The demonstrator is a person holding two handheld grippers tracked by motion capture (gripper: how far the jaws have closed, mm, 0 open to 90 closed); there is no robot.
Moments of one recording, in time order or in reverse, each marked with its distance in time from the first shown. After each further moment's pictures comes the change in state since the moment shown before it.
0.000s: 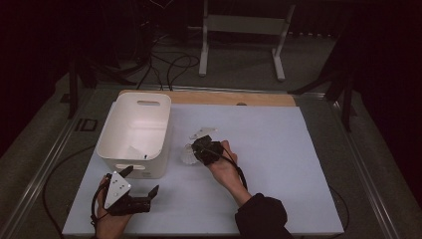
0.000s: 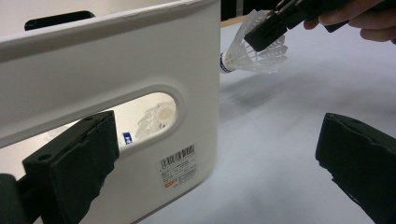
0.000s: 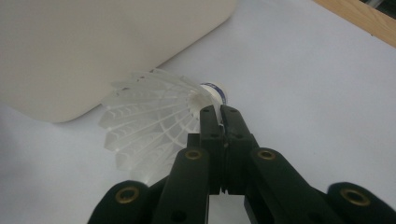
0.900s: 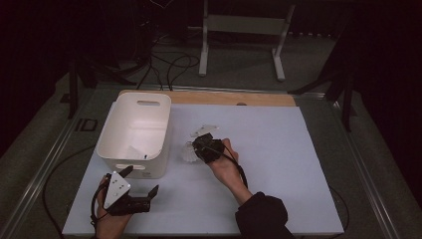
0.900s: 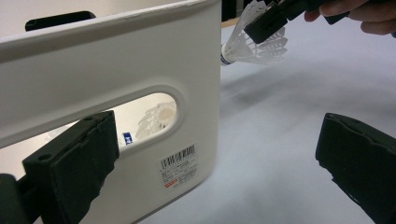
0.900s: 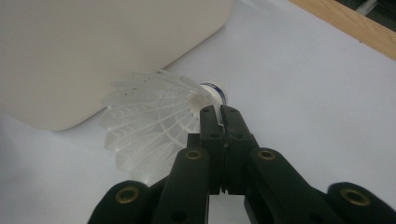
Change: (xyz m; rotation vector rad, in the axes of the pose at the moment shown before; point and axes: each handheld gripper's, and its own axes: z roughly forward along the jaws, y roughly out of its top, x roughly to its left) left arm 0.000 0.000 0.000 -0.003 -0.001 -0.004; right arm -0.004 0.004 -0.005 -0.016 -0.010 0.004
